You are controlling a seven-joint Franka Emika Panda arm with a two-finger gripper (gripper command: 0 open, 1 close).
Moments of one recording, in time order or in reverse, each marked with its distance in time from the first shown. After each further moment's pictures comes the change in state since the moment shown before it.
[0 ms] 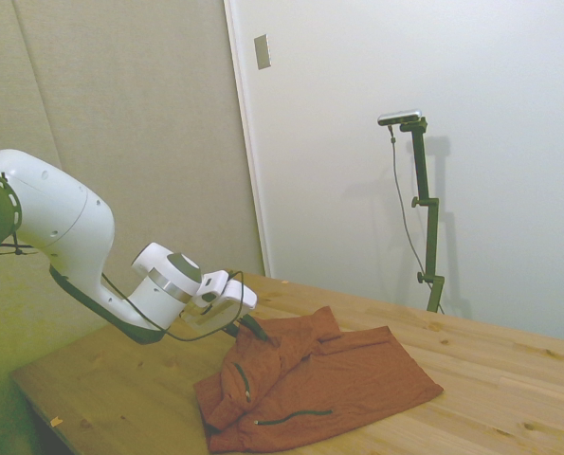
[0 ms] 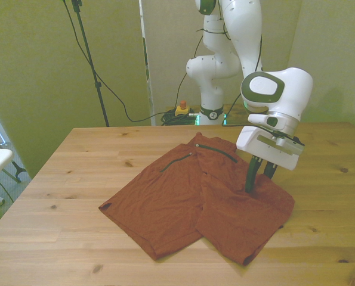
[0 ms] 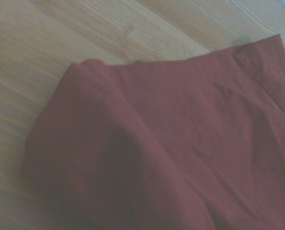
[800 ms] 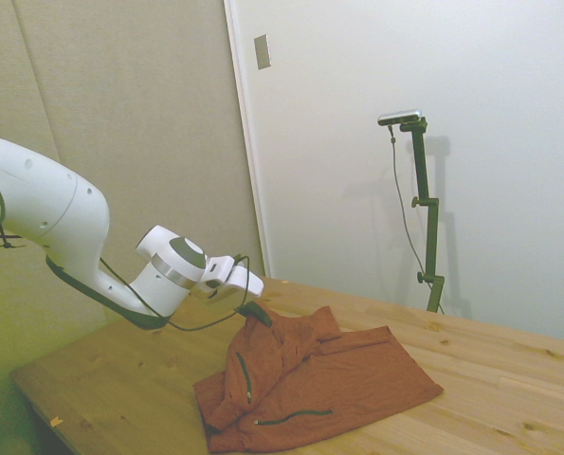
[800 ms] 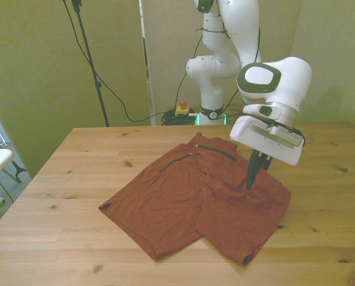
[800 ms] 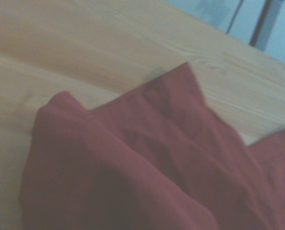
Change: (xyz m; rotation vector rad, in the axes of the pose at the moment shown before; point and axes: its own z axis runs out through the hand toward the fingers) arm 0.056 0.034 -0.026 0.006 0.042 0.234
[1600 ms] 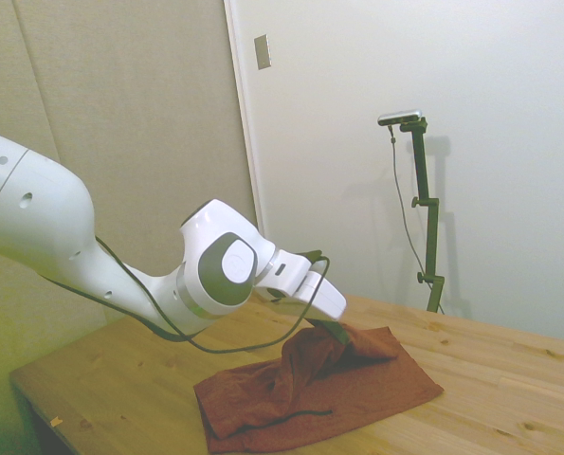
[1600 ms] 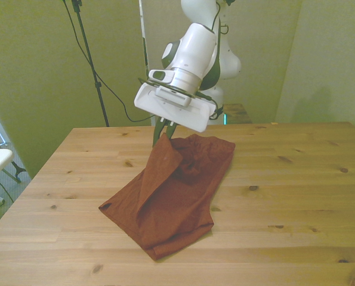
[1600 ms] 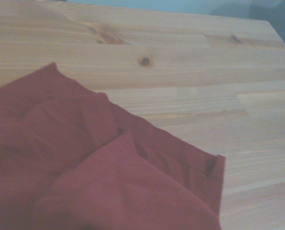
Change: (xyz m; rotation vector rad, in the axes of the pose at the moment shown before) arm 0.125 0.230 0.034 -0.066 -0.063 0.304
